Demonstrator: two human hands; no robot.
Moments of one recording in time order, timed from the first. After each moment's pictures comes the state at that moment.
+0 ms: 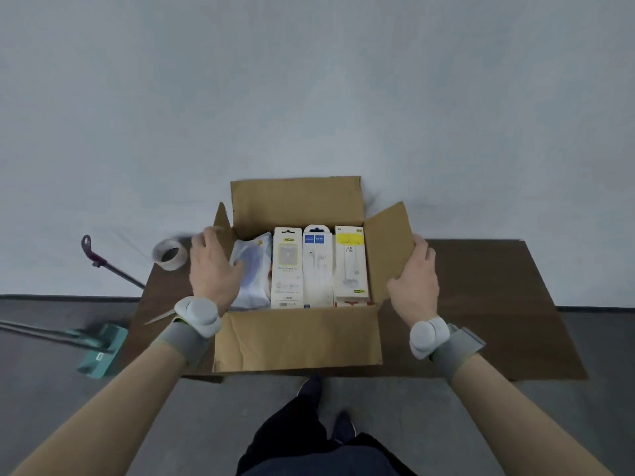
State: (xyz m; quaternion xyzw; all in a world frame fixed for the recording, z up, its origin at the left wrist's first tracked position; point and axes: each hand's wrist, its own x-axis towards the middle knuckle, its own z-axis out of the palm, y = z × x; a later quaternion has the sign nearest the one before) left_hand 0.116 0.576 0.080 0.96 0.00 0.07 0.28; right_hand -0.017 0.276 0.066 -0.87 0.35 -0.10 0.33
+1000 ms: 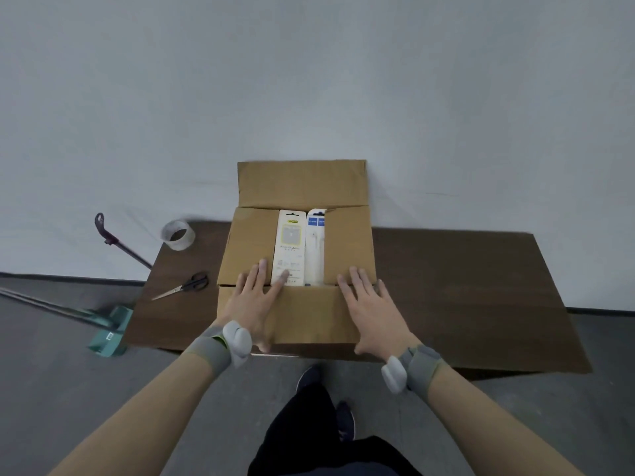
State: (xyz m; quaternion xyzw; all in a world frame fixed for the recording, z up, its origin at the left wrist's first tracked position) left_hand 0.030 0.577 0.021 0.93 -0.29 -0.21 -0.12; right_hand -0.070 0.326 0.010 -0.98 -0.05 0.16 0.00
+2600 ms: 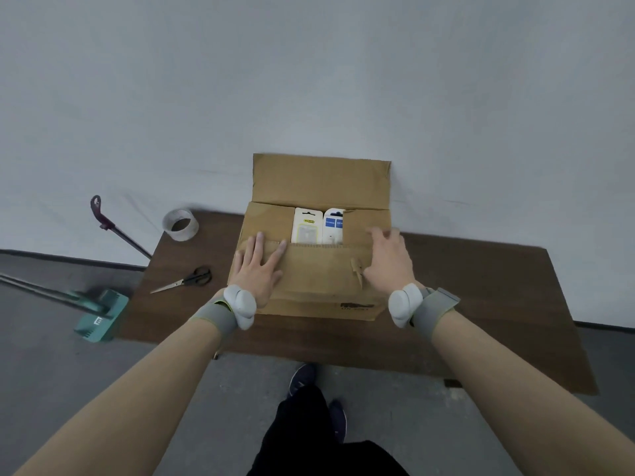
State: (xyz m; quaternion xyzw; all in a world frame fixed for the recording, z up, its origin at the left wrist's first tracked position) left_hand 0.104 0.586 0.000 0.97 -0.20 -0.16 0.02; right_hand 0.044 0.318 0.035 -0.96 0.17 0.07 0.20
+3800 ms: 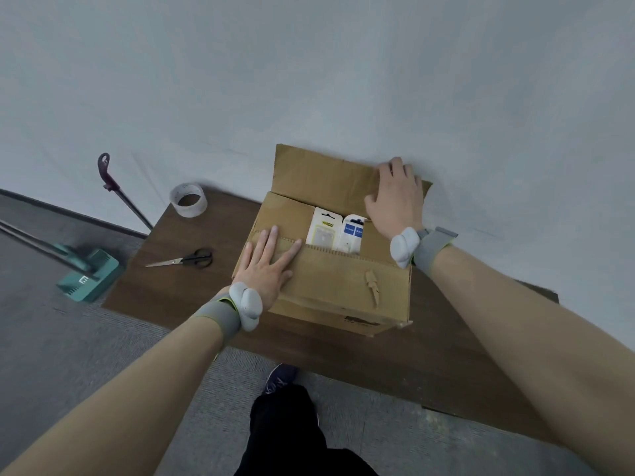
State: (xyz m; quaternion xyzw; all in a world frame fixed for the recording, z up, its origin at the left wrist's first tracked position) left_hand 0.104 0.588 -0.017 0.97 -0.18 -0.14 0.06; right_hand 0.178 0.320 0.073 -0.99 0.04 -0.12 0.03
